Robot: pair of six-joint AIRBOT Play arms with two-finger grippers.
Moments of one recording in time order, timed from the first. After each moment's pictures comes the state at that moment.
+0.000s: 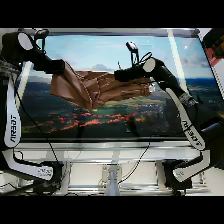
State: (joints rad) left arm -0.05 -1.62 1.82 1.45 -1.42 -1.54; right arm 0.39 -1.69 1.58 -1.02 0.86 1.39
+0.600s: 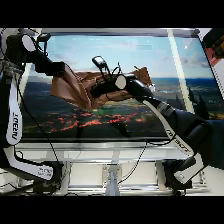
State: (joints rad) left arm -0.04 -1.65 1.82 1.47 -1.42 -1.54; right arm 0.66 -1.77 1.58 -1.06 0.74 1.27
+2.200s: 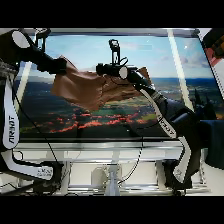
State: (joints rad) left arm -0.03 -1.60 1.82 1.27 -1.45 -1.49; right arm 0.51 -1.98 1.84 -1.14 0.48 1.52
